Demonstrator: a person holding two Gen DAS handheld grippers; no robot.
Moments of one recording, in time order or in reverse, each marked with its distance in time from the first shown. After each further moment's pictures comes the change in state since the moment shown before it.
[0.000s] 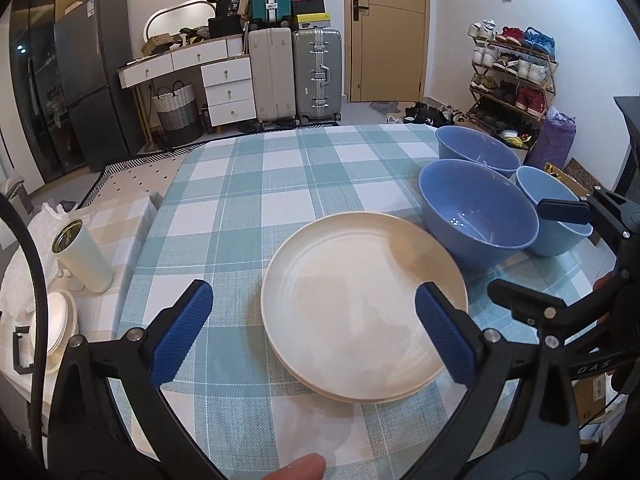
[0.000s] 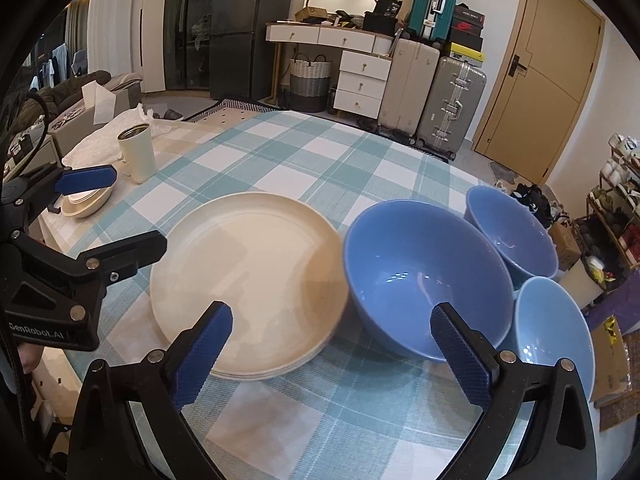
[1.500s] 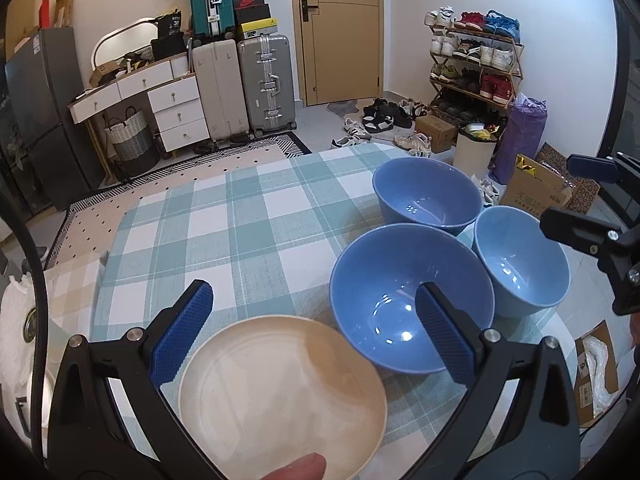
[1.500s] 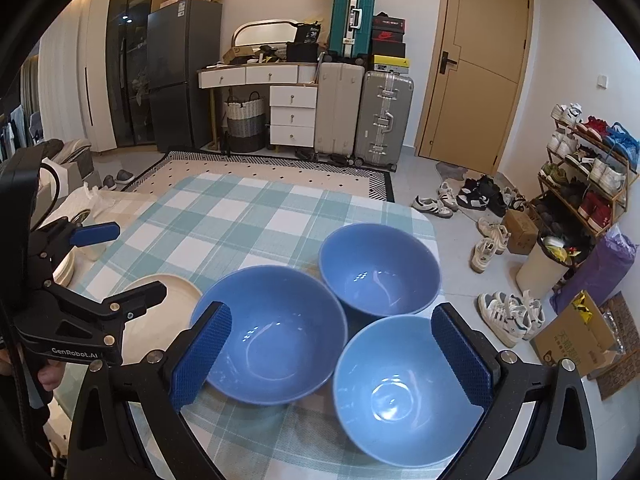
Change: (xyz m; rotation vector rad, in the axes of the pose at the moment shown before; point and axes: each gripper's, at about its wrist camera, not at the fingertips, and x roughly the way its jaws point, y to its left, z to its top) left arm 0.049 -0.107 0.125 0.130 0.011 -0.111; right arm -0.066 -0.159 0.038 0.184 -0.090 -0.113
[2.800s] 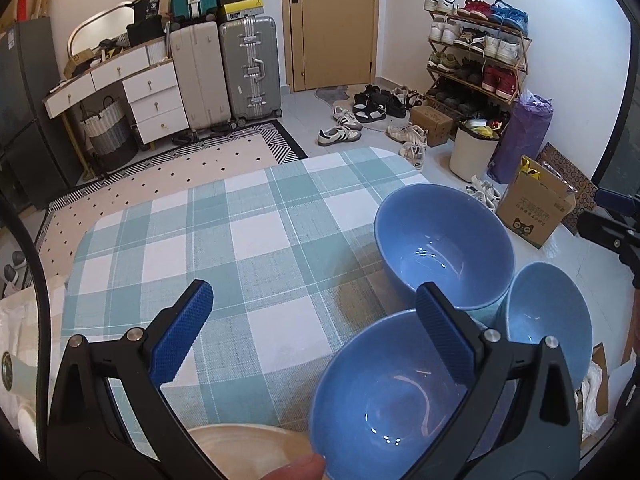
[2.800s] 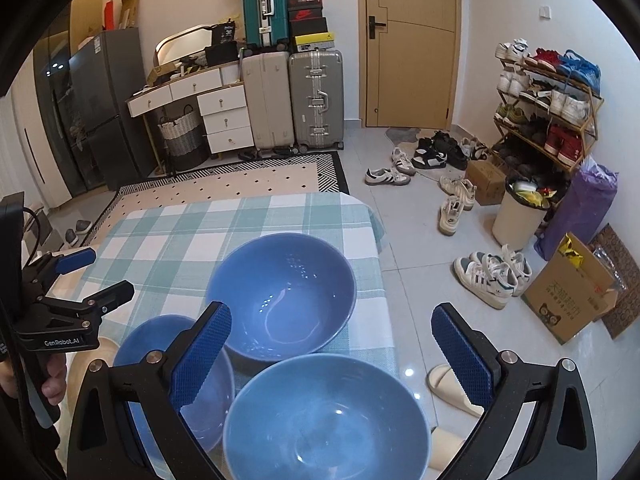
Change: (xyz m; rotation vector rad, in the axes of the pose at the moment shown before) left arm 0.142 -0.008 0.093 -0.002 0.075 -0.050; right arm 0.072 -0.125 0.022 0.250 0.075 -0.087
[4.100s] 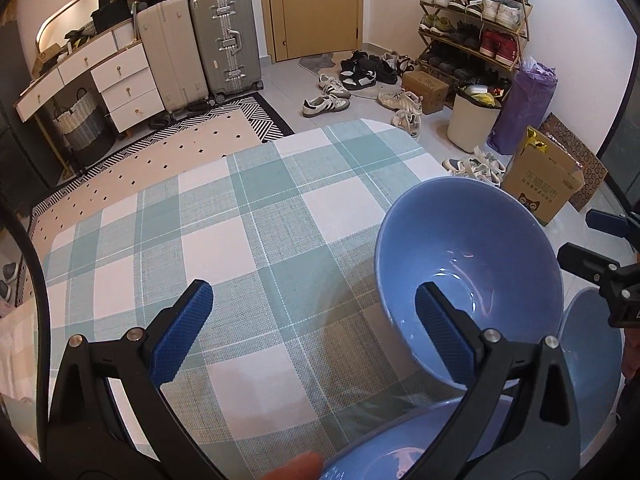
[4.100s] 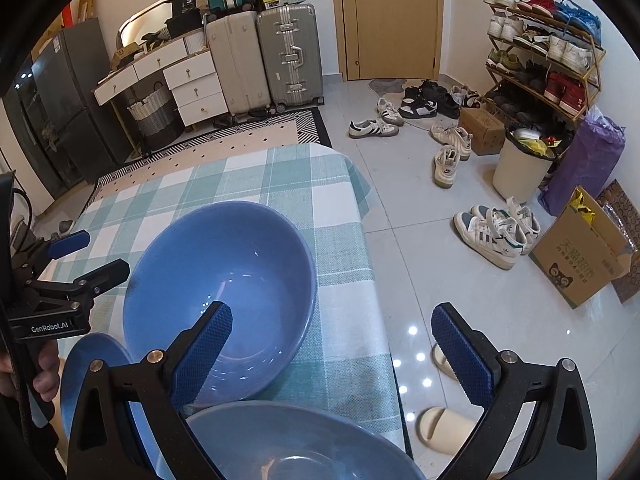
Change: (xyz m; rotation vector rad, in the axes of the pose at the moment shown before) left arm 0.126 -0.026 0.040 0.064 0.122 -0.026; right arm 0.118 -0.037 0.001 0.080 0.172 -0.022
